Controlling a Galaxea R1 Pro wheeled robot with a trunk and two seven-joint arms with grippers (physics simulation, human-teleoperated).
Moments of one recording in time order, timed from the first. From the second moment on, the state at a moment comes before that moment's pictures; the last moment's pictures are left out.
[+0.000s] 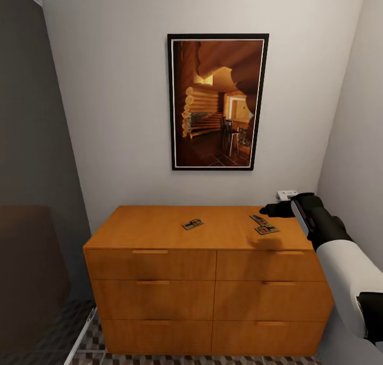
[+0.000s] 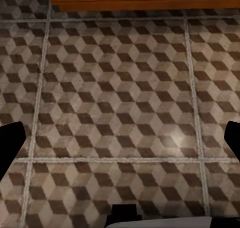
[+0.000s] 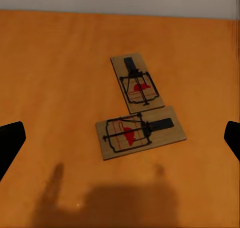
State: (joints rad) left arm 0.00 0.03 0.00 -0.15 -0.01 -0.53 0.01; right arm -1.03 -0.22 0.03 -0.77 0.04 0.86 0.26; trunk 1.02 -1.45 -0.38
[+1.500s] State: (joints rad) left arm 0.00 0.03 0.00 -0.14 -0.01 -0.54 0.01; right arm -1.03 -0.26 0.03 -0.70 0.04 0.82 0.27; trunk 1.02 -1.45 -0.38
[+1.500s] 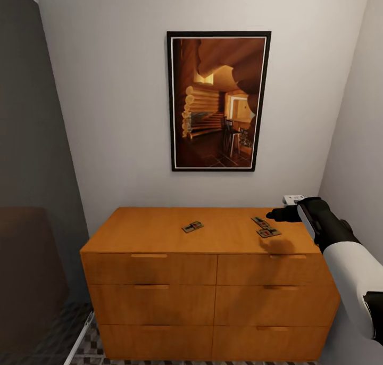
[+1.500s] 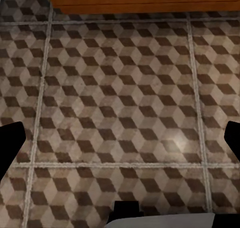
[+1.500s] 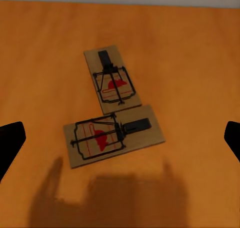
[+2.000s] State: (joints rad) left arm 0.00 0.03 0.00 -0.13 -0.01 -0.54 0.01; right arm -1.03 -0.26 0.03 -0.70 0.04 0.82 0.26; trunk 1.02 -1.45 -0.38
